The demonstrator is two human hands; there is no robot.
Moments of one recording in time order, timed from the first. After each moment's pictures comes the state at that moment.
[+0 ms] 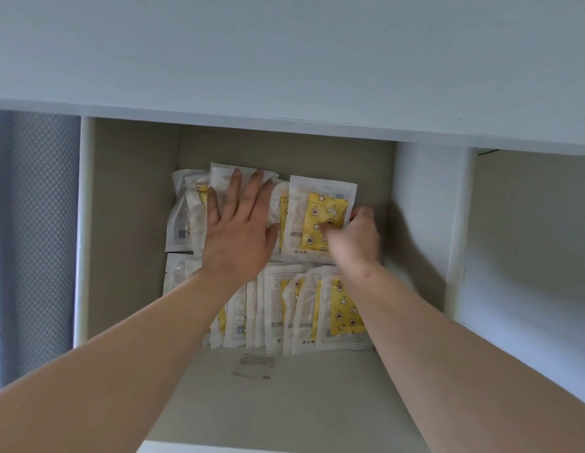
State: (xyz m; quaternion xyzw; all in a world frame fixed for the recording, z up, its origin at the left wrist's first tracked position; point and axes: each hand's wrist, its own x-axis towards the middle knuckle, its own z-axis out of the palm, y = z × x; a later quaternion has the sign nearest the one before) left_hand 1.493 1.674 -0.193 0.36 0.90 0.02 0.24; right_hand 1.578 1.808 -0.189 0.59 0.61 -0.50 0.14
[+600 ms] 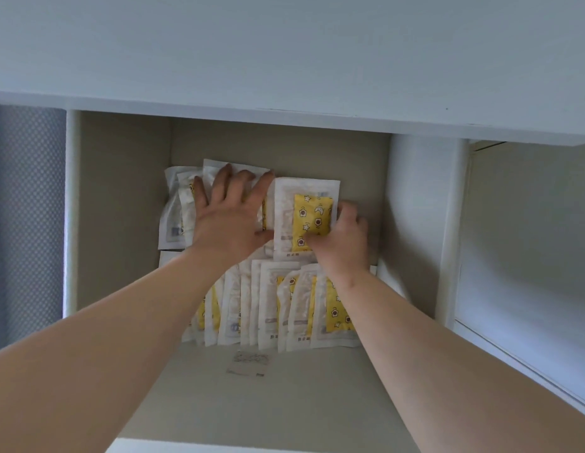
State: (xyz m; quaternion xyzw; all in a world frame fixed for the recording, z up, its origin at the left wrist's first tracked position) left_hand 1.475 1.685 -0.194 0.36 0.88 -0.08 0.29; right_hand 1.585 1.798 -0.189 0.53 0.71 -0.44 0.17
